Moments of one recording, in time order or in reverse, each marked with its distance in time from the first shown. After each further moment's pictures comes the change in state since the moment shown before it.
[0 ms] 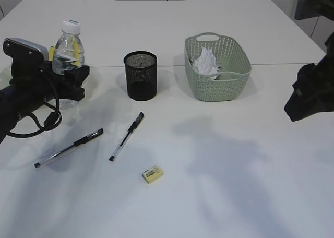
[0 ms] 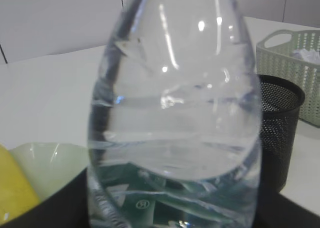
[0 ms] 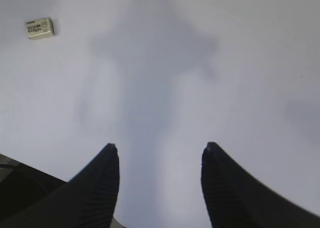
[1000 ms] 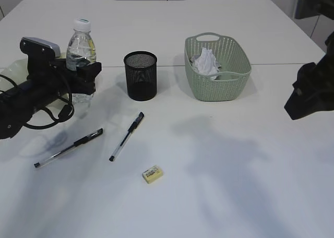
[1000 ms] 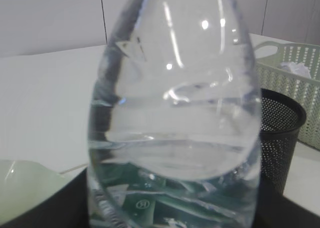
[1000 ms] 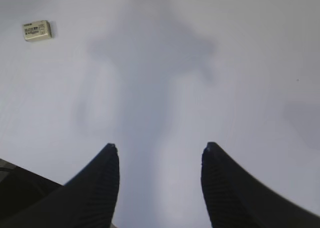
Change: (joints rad) left arm 0.000 0.121 -0.159 0.083 0.004 -0.122; right arm 0.000 0.000 0.000 -0.009 -0.009 -0.002
